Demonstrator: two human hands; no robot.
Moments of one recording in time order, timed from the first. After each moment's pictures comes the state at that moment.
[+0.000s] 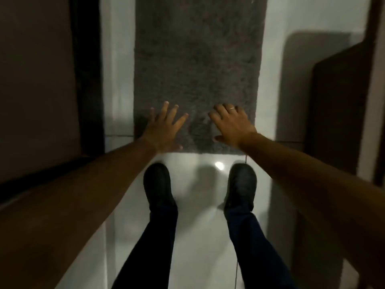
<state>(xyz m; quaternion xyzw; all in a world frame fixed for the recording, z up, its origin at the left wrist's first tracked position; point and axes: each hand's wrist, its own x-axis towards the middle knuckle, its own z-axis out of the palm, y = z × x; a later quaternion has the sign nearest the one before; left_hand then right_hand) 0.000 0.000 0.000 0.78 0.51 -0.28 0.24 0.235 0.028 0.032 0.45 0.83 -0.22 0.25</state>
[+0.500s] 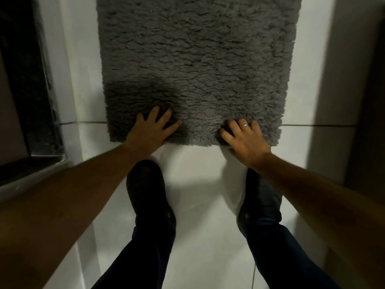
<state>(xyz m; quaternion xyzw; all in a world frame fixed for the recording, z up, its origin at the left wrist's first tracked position) -0.034 -0.058 -0.194 0.84 0.42 -0.29 0.16 0.264 -0.068 -0.165 0.42 0.83 -0.16 0.32</state>
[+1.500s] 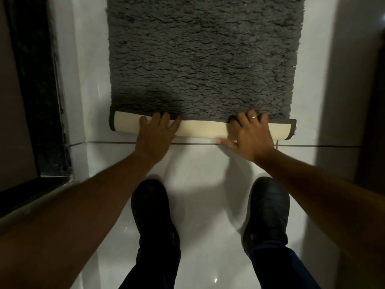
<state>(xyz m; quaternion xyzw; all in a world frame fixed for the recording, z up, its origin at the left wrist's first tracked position) -0.021 -0.022 -0.189 0.83 0.51 -0.22 0.07 0.260 -0.006 -0.177 0.53 0.81 -0.16 0.19</state>
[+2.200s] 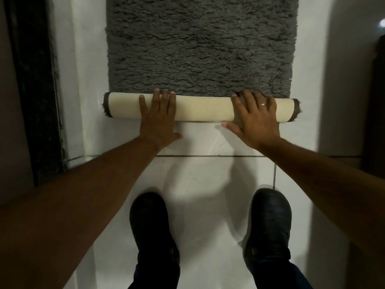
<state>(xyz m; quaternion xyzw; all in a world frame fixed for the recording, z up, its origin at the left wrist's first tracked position) -0.001 0.048 -0.195 0.76 0.59 -0.21 0.14 0.274 0.051 -0.191 0.58 0.80 -0.12 0.10</state>
